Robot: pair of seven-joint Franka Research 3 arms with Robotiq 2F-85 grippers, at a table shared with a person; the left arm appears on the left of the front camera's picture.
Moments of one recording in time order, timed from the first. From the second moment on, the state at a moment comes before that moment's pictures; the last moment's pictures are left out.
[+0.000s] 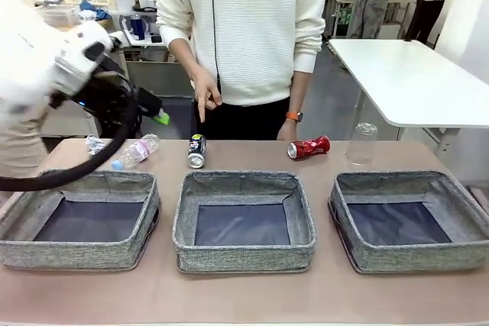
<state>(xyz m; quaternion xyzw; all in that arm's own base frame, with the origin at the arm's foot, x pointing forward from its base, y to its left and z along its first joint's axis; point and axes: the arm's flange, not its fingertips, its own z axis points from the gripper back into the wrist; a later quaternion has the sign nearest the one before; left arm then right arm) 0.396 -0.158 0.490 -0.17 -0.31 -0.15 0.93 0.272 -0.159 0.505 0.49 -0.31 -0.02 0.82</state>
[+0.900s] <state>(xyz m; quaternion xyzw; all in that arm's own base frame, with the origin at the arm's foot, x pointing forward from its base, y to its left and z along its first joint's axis) 0.445 -0.153 0.476 -0.05 -0.21 0.03 0.97 0.272 -0.160 0.505 0.49 -0.31 -0.02 0.82</state>
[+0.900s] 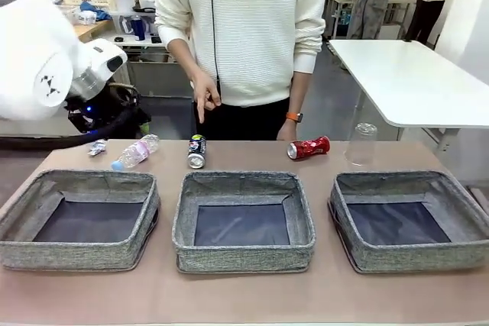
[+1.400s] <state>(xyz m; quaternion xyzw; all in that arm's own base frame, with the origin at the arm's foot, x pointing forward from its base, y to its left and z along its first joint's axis) 0.559 -0.262 0.421 -0.08 -0.08 -0.03 0.99 0.272 -0.159 0.505 0.49 -0.31 -0.02 0.82</state>
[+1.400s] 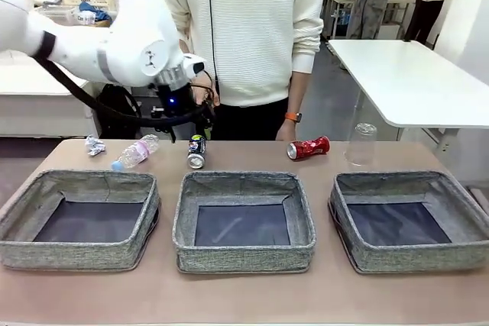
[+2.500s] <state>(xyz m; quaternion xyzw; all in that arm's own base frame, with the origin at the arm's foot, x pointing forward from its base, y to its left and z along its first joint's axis) 0.606 -0.272 0.325 -0.05 -0.13 0.02 0.99 0.271 -0.160 0.504 0.49 -0.31 -0.02 0.82</state>
